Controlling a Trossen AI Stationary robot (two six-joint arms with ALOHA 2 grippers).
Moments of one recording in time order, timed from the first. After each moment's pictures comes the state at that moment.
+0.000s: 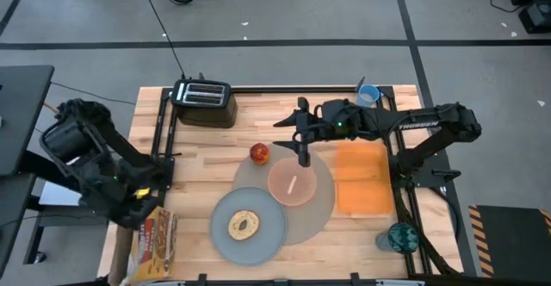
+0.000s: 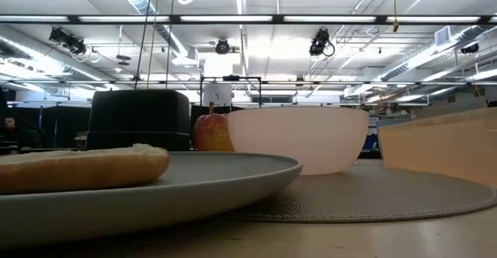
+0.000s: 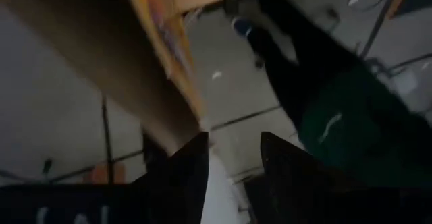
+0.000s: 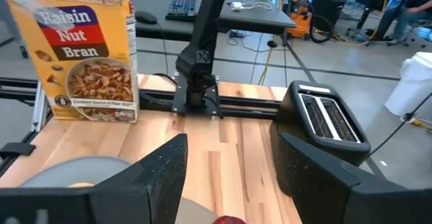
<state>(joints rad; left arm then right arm) -0.89 1.26 1.85 -1.56 0.25 -2.27 0.02 1.41 1.28 -0.14 0.06 -0.11</state>
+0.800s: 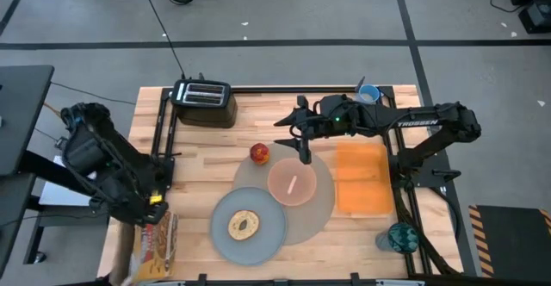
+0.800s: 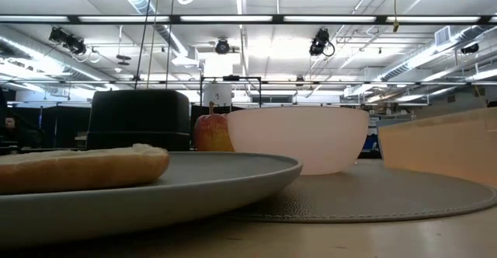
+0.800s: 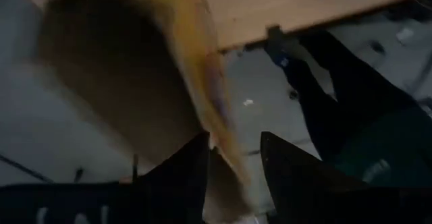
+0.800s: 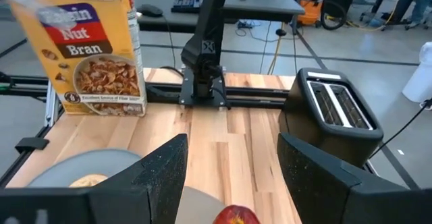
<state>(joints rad) -0.88 1.24 1.65 -1.57 0.28 -2.24 -0.02 1.41 1.28 -0.17 -0.01 -0.07</state>
